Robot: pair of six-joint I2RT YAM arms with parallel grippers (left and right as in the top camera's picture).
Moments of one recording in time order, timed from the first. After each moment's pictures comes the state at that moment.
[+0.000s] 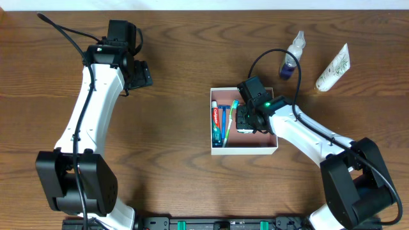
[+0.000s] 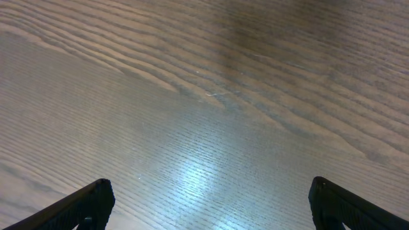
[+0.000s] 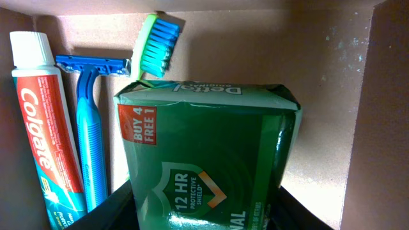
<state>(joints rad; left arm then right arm) -0.07 1.75 1.53 -1.05 -0.26 -0.33 0.50 1.74 1.04 -0.55 0.02 0.54</state>
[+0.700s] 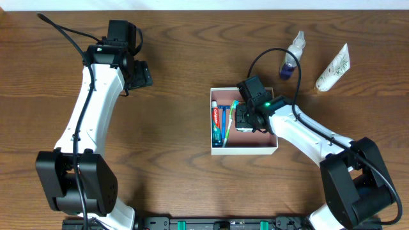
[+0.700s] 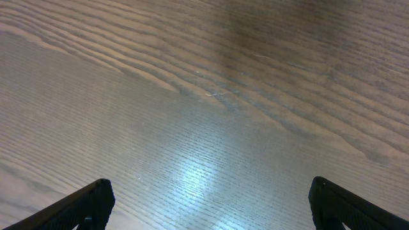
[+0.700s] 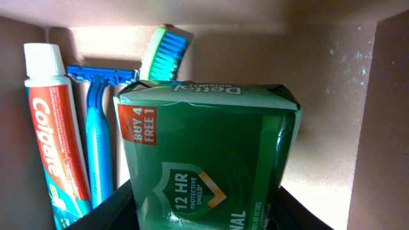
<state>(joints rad) -0.07 1.75 1.53 -1.05 -0.26 -0.33 0.50 1.74 1.04 -0.53 0.02 0.54</state>
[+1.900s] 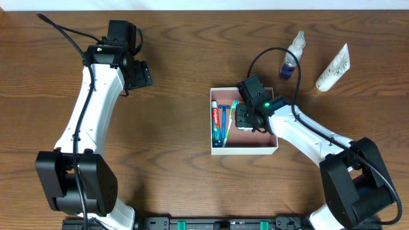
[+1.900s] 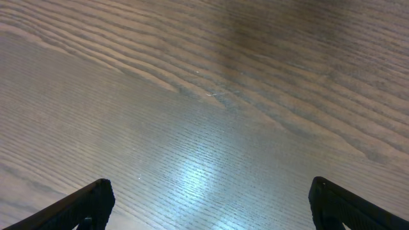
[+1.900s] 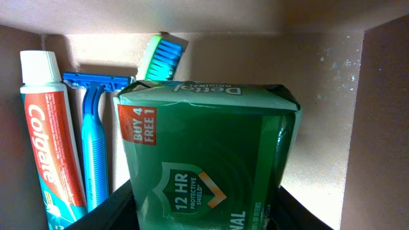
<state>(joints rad) -0.07 1.75 1.53 -1.05 -0.26 -0.33 0.51 1.74 1.04 -0.52 0.04 0.54</state>
